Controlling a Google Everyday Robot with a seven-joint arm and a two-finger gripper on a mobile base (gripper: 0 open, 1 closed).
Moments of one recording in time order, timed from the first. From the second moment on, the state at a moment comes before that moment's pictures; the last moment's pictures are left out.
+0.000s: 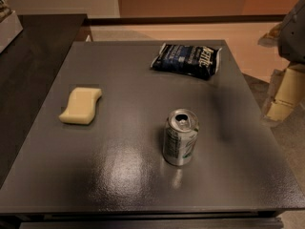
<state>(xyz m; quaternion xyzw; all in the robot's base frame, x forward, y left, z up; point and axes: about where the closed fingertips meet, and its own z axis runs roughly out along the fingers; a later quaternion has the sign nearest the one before) 0.438 -0.217 0.976 -0.60 0.78 -0.03 0.16</state>
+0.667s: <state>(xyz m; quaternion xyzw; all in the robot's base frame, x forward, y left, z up) 0.444 -0.211 0.979 -0.61 0.77 -0.03 0.16</state>
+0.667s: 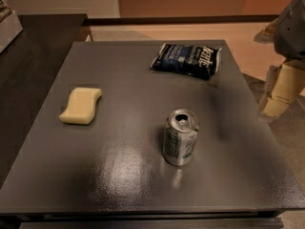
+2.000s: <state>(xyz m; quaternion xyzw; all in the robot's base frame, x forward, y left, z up) 0.516 -0.084 1.013 -0.69 0.70 -0.03 0.19</state>
